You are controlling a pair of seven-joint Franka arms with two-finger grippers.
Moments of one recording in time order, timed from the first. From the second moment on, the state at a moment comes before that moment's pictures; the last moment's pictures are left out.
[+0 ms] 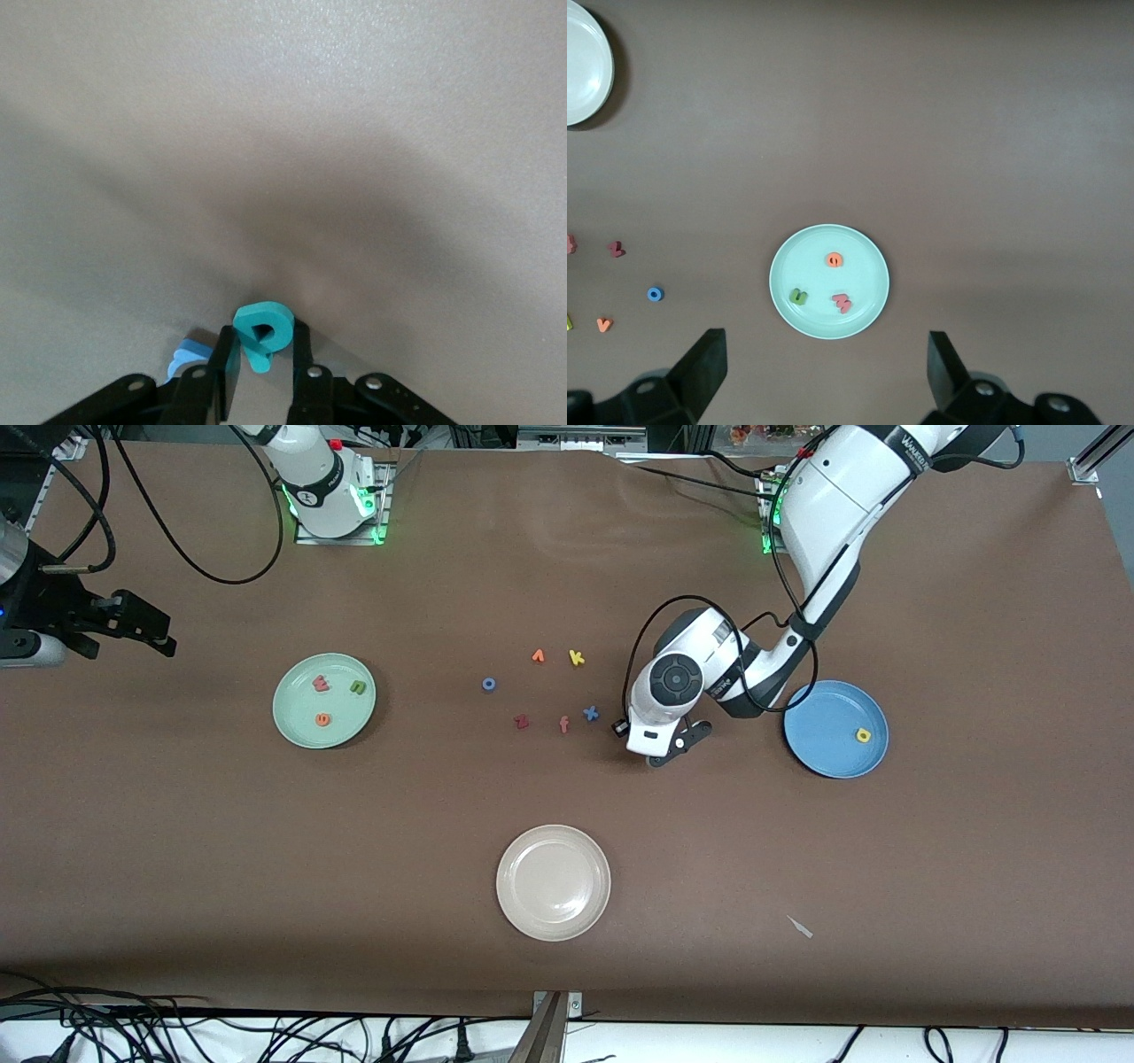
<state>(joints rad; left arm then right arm) -0.24 0.71 -0.42 -1.78 0.14 2.28 -1.30 -0.01 0.01 0.04 -1.62 0.02 1.64 -0.01</state>
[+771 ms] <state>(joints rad) -0.01 0.53 -0.50 -1.67 0.10 1.84 -1.06 -0.01 0.01 0.04 -1.62 0.02 1.64 -0.01</state>
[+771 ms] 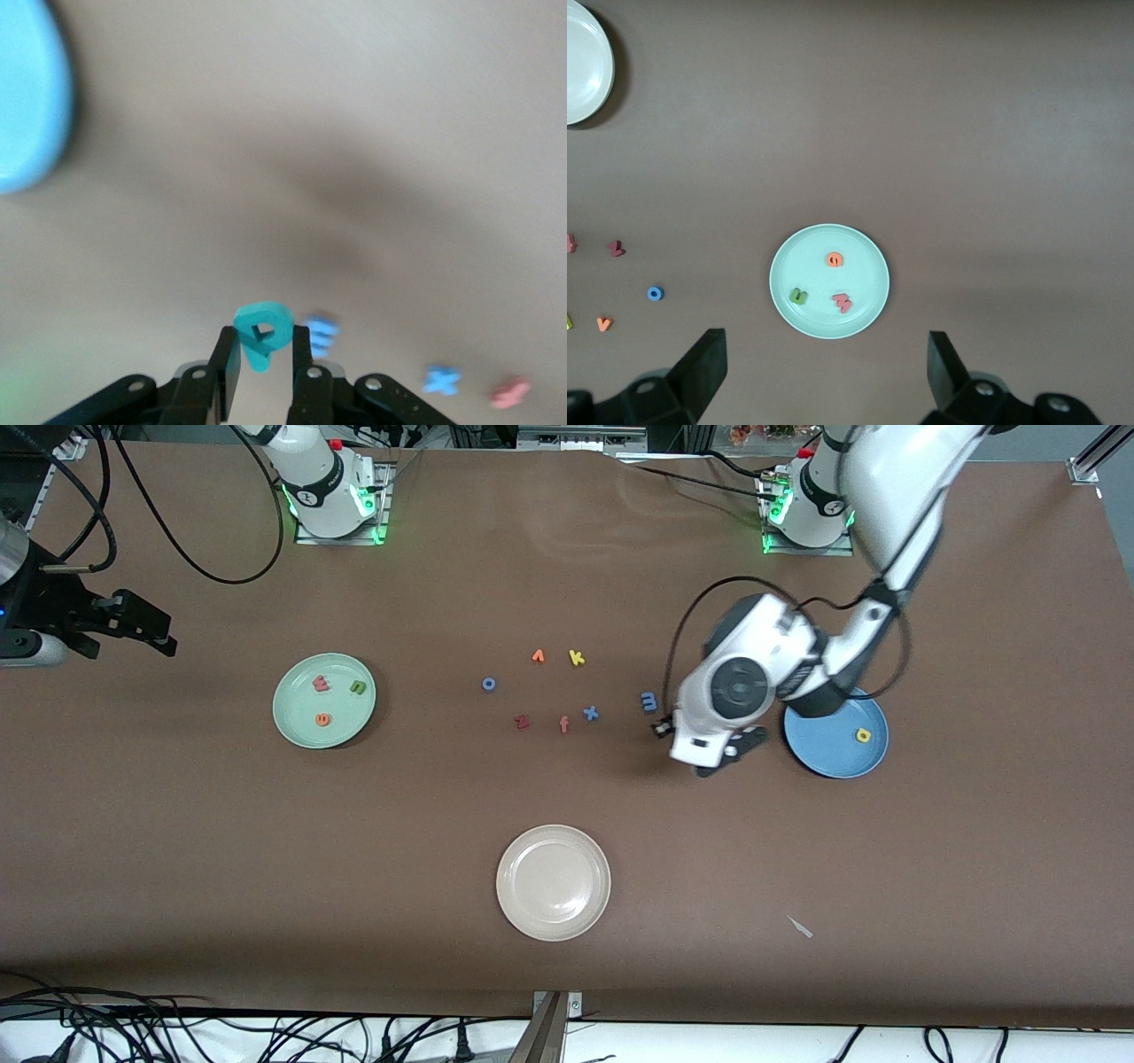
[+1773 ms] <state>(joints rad) 0.41 0.65 -0.50 -1.74 0.26 1.75 -0.42 -0.01 0.01 0.04 -1.62 0.02 1.64 -0.01</state>
